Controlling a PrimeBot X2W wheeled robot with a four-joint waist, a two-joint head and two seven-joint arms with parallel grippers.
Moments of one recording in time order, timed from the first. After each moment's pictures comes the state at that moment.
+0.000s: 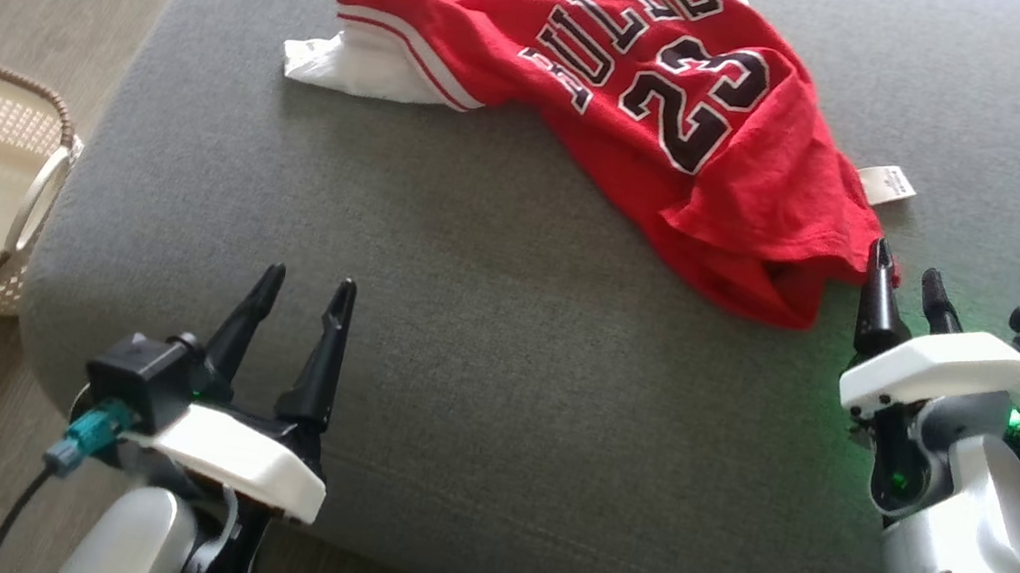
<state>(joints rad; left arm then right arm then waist) -0.11 0.12 -0.32 0.20 -0.38 -0.06 -0.25 -0.55 -0.06 -0.08 0.81 0.53 0.13 -0.17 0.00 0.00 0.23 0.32</state>
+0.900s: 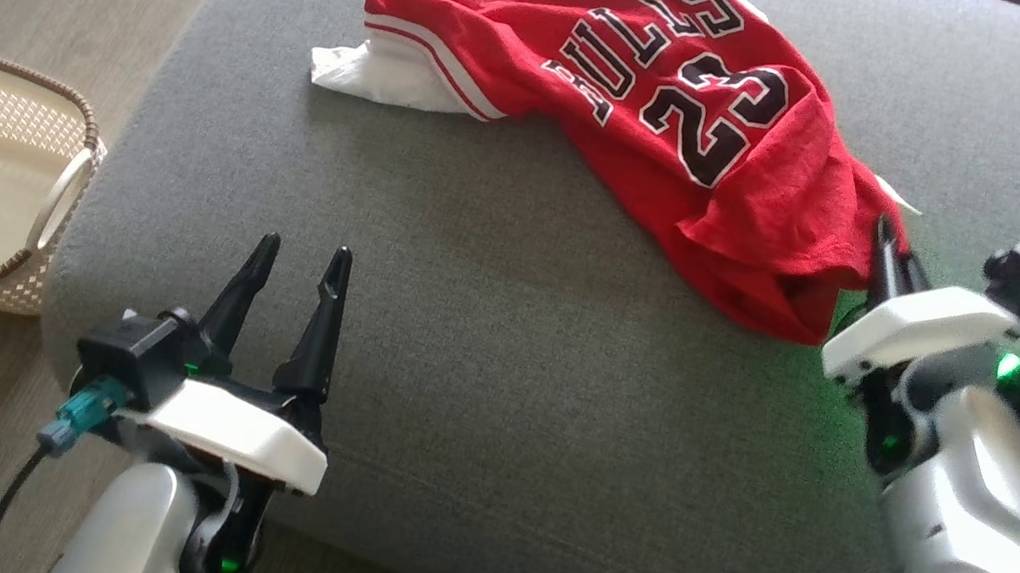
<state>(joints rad) -0.15 0.06 -0.24 0.22 -0.34 -0.11 -0.25 -0.66 -0.08 0.01 0.95 0.46 0.13 -0.21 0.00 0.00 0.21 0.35</state>
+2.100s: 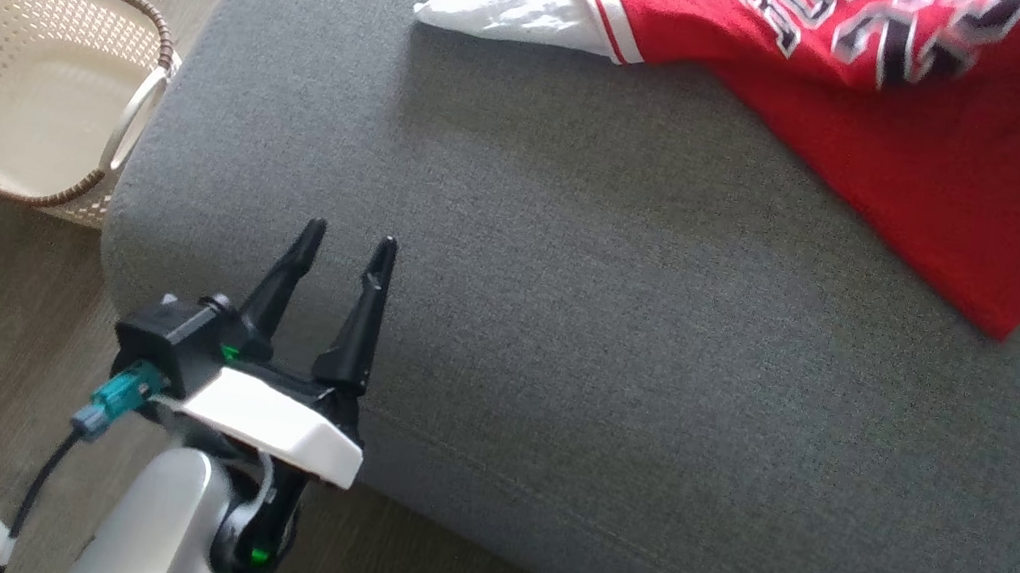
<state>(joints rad) -0.18 0.04 -0.29 0.21 -0.35 -0.12 -0.25 -1.15 -0.32 -0.31 0.97 -0.23 0.13 -0.25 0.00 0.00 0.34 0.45</state>
